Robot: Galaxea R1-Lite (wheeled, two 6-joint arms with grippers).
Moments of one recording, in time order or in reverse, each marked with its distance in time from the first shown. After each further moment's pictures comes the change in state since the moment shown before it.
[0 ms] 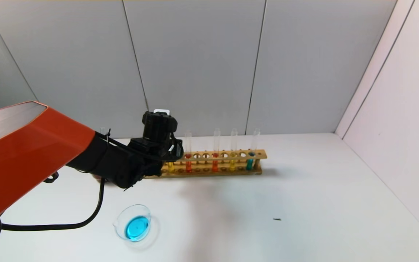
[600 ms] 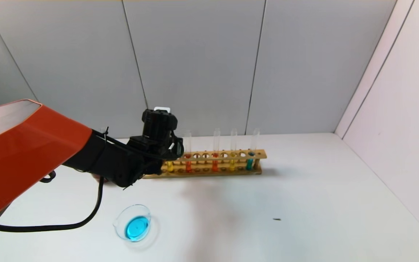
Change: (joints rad) left arm 0.000 -0.017 -0.008 0.010 0.002 0.009; right arm 0.000 0.000 0.000 0.000 0.000 0.000
